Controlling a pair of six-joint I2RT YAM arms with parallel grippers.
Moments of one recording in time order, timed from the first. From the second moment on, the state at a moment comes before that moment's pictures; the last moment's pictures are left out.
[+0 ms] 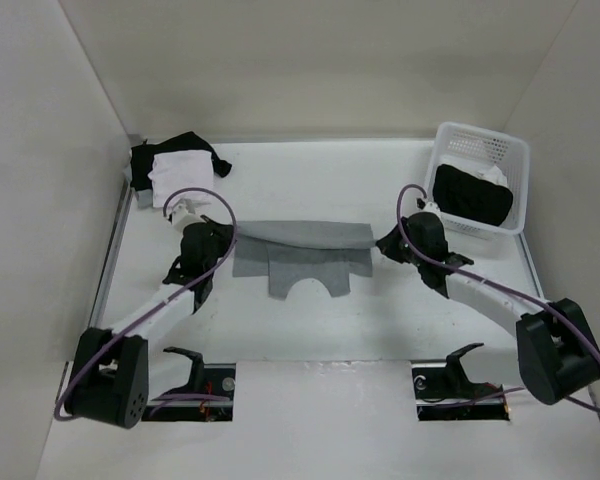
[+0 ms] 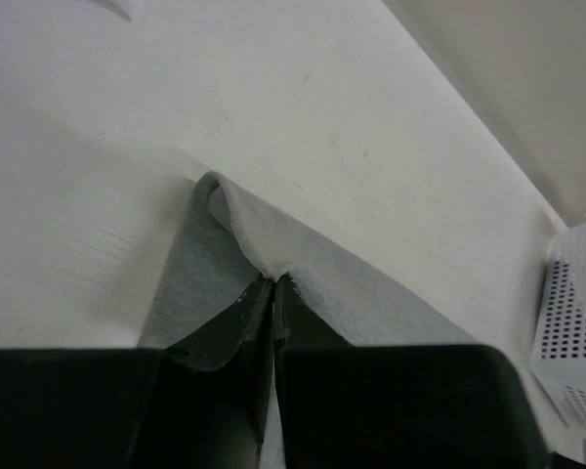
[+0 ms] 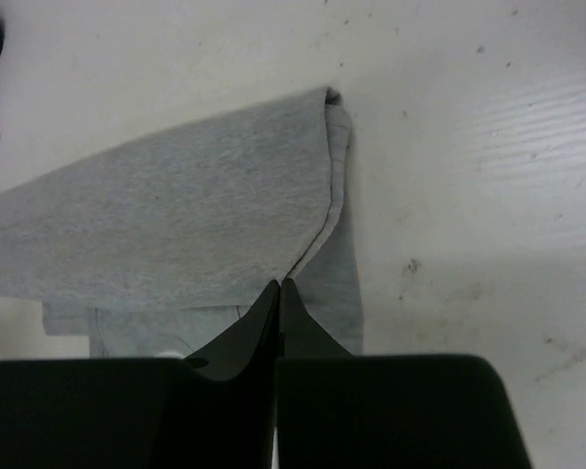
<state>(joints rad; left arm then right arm) -0.24 1.18 0.46 0.36 -0.21 -0.83 0.39 1.28 0.61 0.09 0.05 0.74</state>
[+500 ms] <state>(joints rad) -0.27 0.40 0.09 0.01 -0.17 -0.90 0.49 1.00 0.33 0.01 0.11 0.86</state>
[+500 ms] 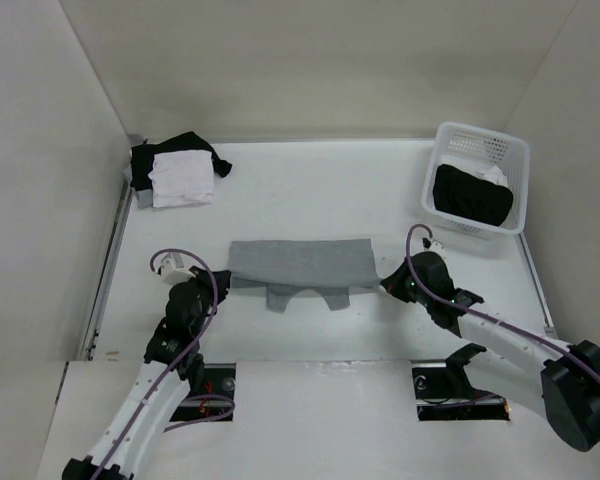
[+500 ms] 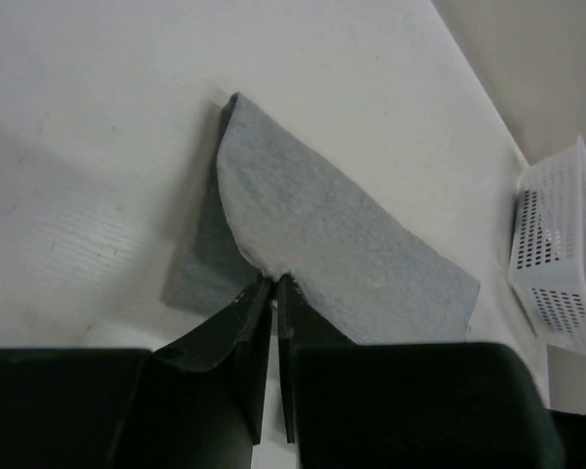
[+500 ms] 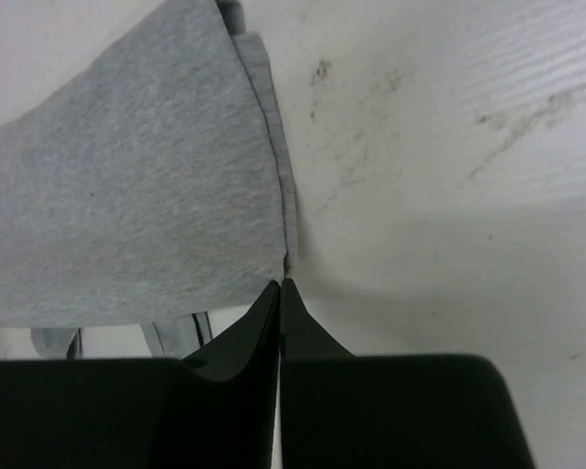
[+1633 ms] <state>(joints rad) -0.79 1.30 0.38 0.42 -0.36 -0.94 0.46 1.38 0.37 0.37 -0.05 0.96</state>
